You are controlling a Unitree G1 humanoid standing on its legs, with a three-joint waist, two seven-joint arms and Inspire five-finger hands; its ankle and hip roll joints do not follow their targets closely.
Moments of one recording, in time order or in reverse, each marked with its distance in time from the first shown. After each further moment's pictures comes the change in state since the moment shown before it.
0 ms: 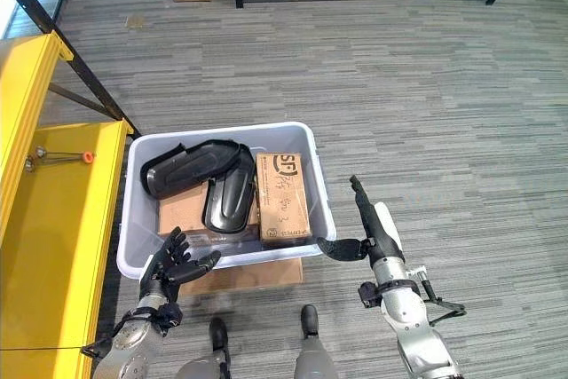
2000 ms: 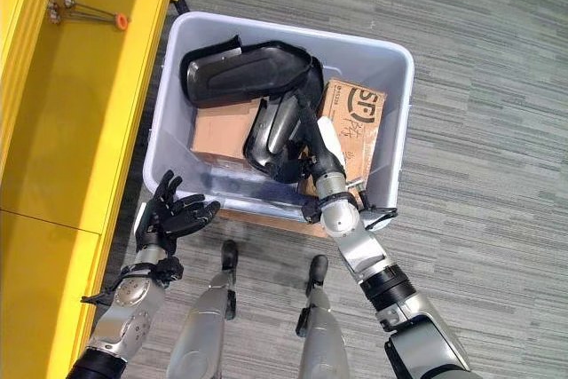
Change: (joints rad) left arm -0.205 0.069 -0.035 -0.067 -0.007 -0.055 0.092; right arm -0.604 0.094 0.256 0.253 0.044 0.109 -0.150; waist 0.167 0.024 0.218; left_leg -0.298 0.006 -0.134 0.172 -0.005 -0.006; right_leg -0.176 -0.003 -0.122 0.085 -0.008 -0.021
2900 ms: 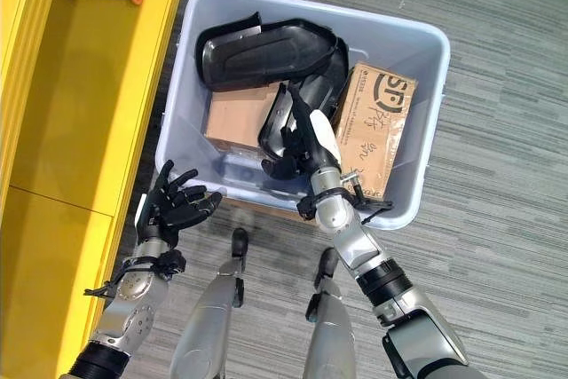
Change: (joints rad) left arm -0.033 -0.004 -0.012 -0.023 0.000 -0.024 0.023; right arm -0.063 0.003 0.021 0.000 -0.083 0.024 -0.013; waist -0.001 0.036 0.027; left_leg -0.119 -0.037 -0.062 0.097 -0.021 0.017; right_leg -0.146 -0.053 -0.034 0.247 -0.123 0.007
